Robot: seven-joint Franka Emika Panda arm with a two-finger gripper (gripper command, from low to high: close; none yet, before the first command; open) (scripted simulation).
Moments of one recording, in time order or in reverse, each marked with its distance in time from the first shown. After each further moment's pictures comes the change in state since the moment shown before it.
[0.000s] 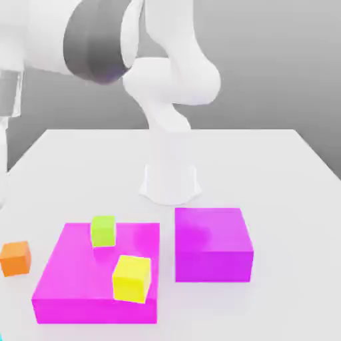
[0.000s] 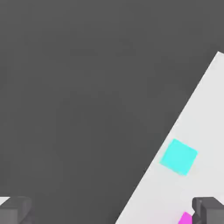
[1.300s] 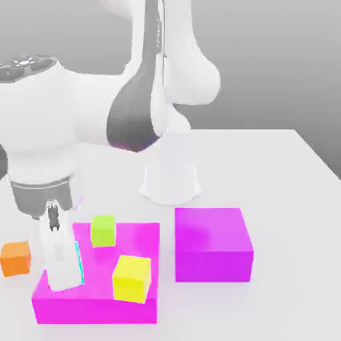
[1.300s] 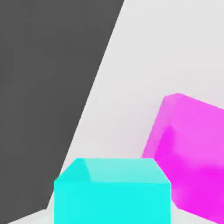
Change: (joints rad) arm 0.070 -0.126 0.098 -0.320 0.126 -0.012 0.067
